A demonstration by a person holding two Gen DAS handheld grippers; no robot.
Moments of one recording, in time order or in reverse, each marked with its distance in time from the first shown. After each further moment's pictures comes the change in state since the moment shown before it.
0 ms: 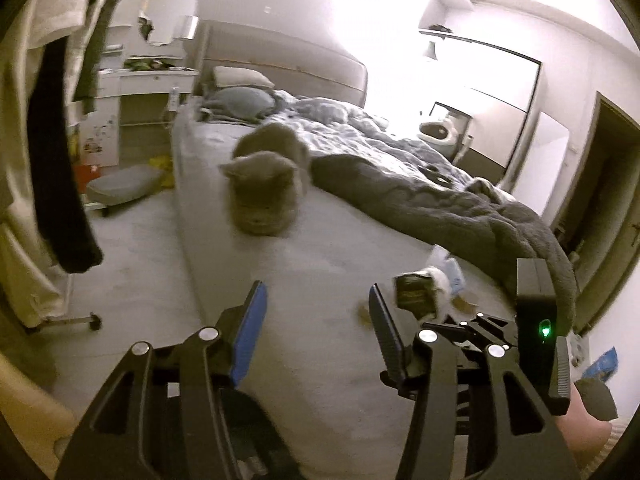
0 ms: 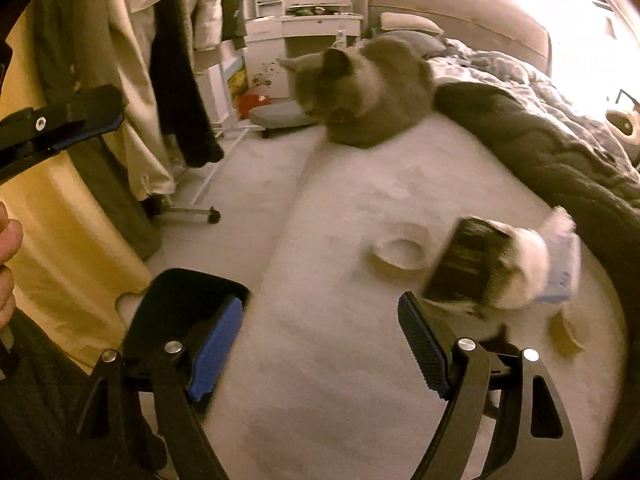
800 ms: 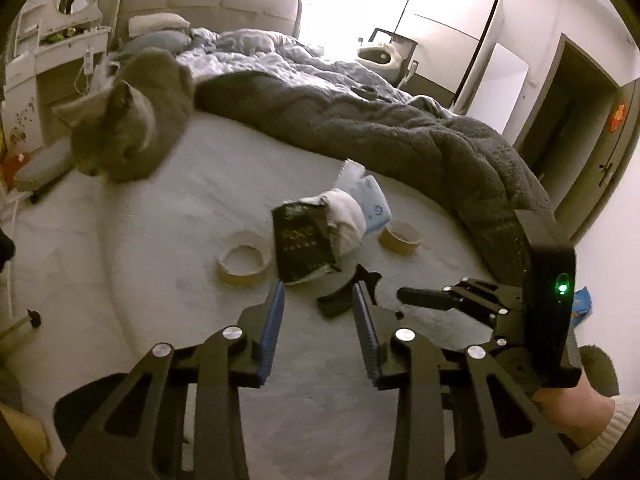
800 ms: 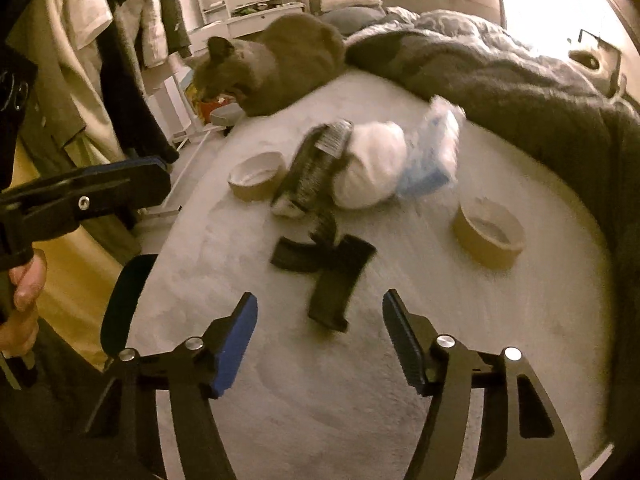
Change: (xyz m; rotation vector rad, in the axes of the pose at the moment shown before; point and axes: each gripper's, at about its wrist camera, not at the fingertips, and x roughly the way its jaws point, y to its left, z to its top) left arm 0.105 -0.105 -0.034 0.093 0.250 -0.185; right arm -0.017 -0.105 -0.063 0.184 0.033 0.002
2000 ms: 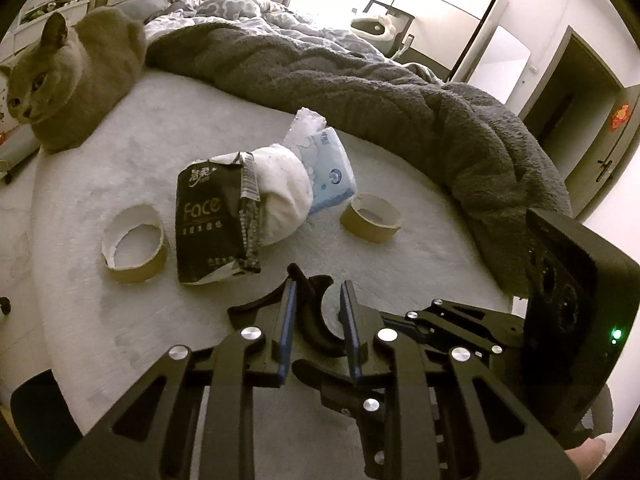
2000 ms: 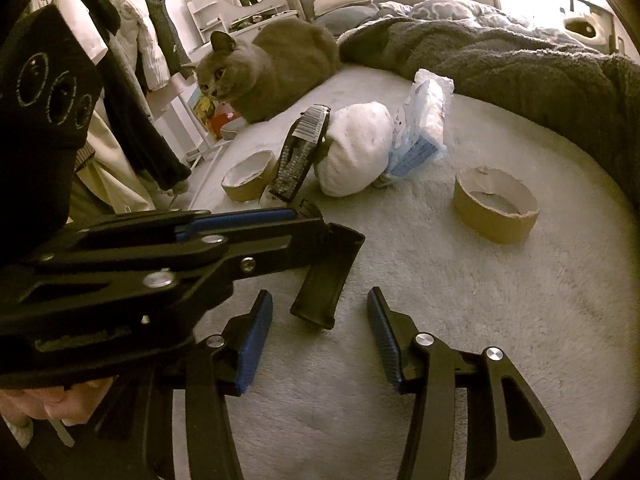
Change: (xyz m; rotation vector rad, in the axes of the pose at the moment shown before) left arm 0.081 -0.041 0.001 -0.025 0.103 -0.035; right arm 0.006 -0.019 -0.012 0.074 -0.031 0.097
